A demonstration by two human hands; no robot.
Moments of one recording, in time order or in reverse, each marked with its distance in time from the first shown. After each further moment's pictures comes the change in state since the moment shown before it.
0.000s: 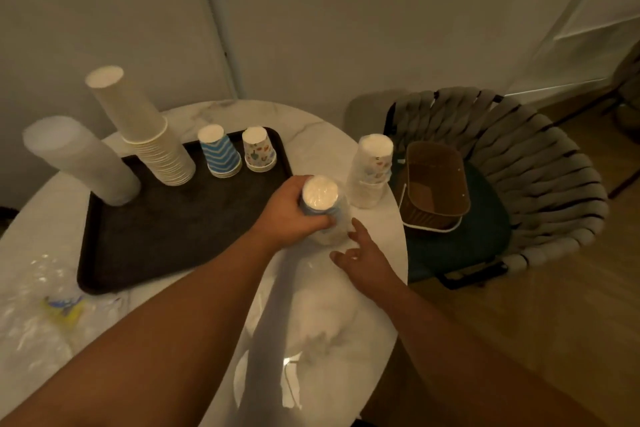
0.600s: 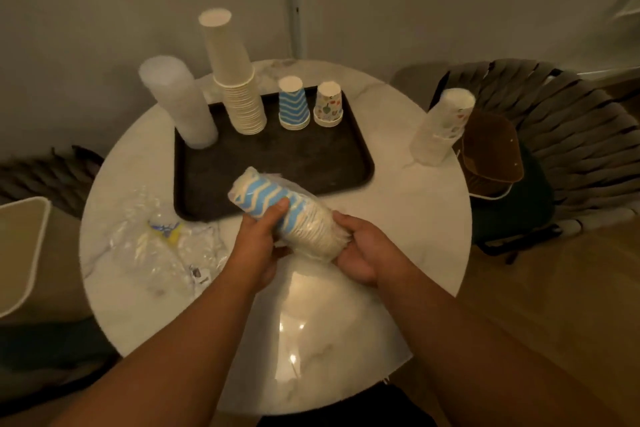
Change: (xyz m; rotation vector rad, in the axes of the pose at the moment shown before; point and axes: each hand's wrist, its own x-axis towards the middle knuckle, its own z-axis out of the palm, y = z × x) left_hand -0.170 -0.074 -0.092 -0.884 0.285 -0.465; right_hand -0.068 -0.056 0.148 1.042 -0.331 0.392
